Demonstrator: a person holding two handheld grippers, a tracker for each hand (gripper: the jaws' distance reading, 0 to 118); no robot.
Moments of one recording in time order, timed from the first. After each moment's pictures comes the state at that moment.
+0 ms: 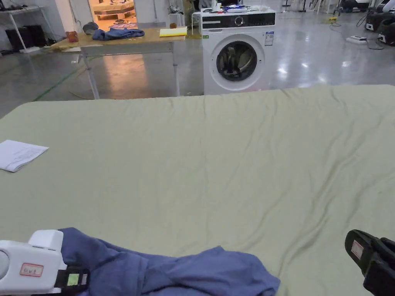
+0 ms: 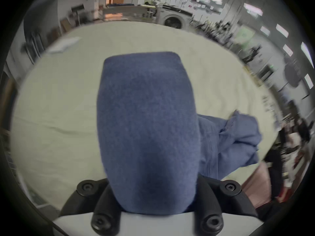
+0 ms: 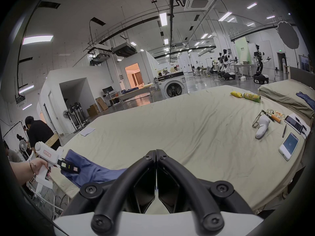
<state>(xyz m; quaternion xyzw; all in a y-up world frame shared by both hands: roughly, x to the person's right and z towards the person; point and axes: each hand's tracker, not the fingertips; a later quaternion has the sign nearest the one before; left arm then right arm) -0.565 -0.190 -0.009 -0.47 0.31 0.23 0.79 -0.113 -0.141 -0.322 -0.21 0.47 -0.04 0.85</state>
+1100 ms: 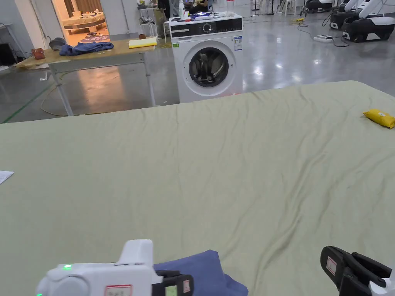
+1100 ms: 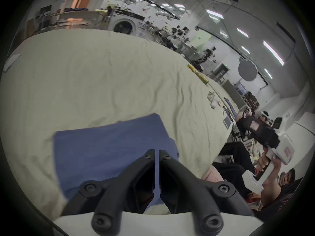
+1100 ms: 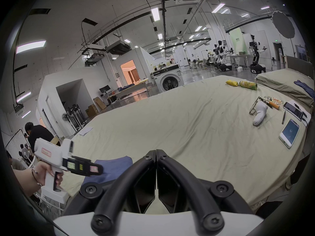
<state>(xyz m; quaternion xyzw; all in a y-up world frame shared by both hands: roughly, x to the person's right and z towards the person) -0.437 -0.203 -0.168 -0.37 0.06 0.30 0.88 -0.098 -0.160 -0.333 -0.25 0.46 -0.06 0.85</state>
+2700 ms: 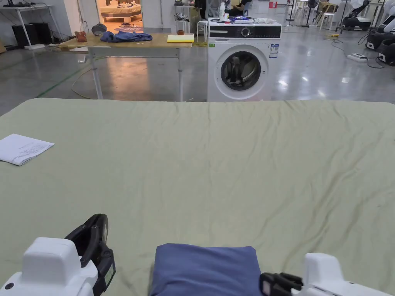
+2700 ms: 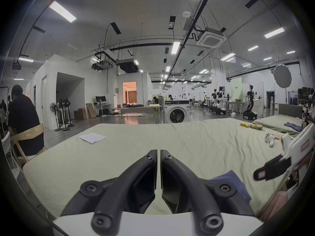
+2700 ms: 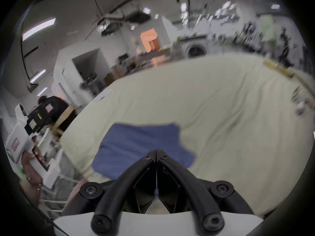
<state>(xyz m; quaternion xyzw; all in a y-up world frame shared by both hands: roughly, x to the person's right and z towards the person) -0.412 -0.162 -0.005 -0.07 0.41 0.01 0.91 -0.221 -0.225 -0.308 -0.40 0.58 0.03 0.71</state>
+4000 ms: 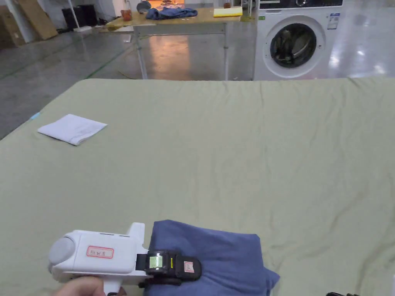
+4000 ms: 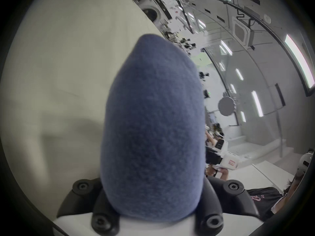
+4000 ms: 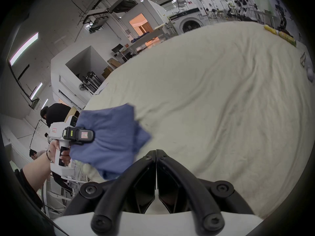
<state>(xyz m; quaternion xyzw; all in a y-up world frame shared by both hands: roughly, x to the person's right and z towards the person) -0.617 -0.260 0.012 -0.29 0.03 0.53 0.80 -0.221 -0.237 -0.312 -0.45 0.54 0.00 0.71</state>
